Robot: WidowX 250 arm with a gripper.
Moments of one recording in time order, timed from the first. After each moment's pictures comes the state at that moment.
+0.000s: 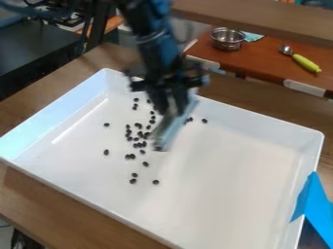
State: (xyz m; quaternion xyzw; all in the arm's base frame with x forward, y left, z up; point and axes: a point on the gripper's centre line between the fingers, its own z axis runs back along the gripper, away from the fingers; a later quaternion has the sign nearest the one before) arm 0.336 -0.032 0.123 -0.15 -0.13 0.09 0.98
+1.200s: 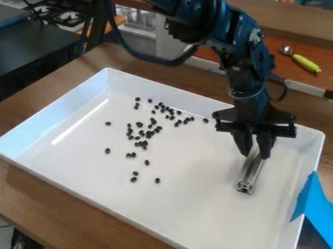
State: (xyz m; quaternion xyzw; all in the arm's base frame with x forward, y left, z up) arm 0.384 -0.100 0.056 -0.10 -0.14 0.06 0.98
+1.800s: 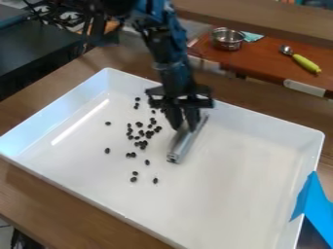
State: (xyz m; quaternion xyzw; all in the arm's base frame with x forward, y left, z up) arm 0.382 0.011 0.058 -0.10 -0.10 0.11 0.98
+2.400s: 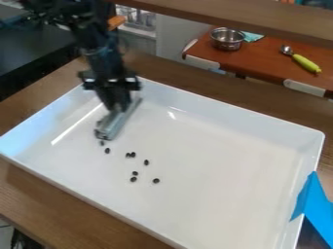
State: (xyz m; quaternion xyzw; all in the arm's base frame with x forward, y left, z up) arm 0.360 0.119 0.060 -0.05 -0.12 0.13 0.98
